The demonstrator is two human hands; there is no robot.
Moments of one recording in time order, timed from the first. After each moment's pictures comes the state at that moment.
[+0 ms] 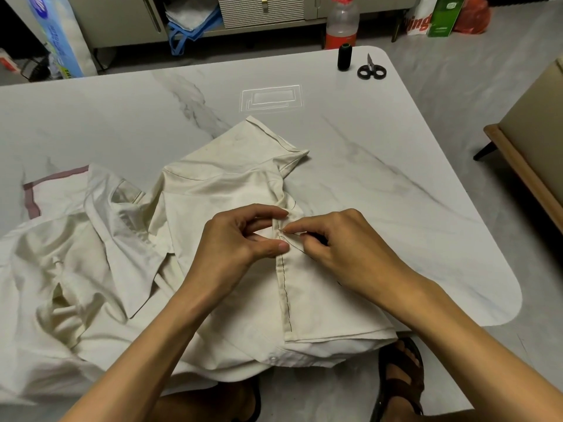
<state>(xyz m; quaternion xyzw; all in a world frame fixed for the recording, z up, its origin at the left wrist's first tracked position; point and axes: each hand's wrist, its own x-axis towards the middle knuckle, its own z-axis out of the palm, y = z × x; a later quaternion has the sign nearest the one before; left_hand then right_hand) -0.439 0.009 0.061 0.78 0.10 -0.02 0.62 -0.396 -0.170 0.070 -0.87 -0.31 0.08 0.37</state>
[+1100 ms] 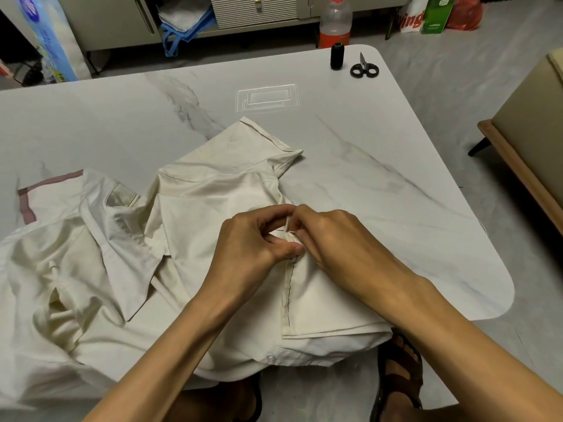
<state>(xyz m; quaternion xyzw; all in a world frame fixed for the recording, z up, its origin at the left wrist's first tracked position) -0.438 -0.019 0.067 0.82 0.09 0.01 0.57 -0.393 -0.171 0.058 -0.90 -0.33 0.05 0.28</state>
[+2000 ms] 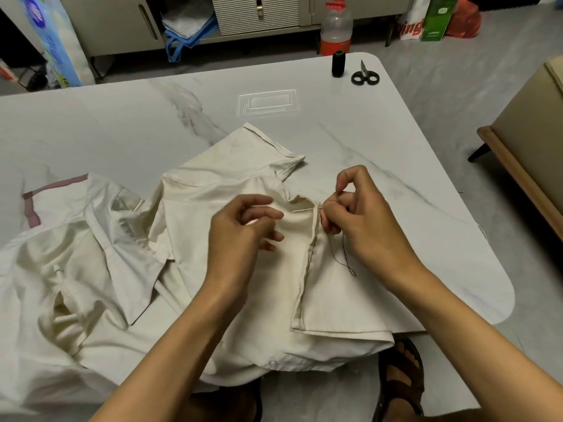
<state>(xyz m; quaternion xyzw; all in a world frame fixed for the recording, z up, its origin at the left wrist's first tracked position) -0.431 -0.015 0.069 0.69 0.21 0.08 0.69 -0.383 -0.180 0.073 -0.77 -0.12 0.07 0.62</state>
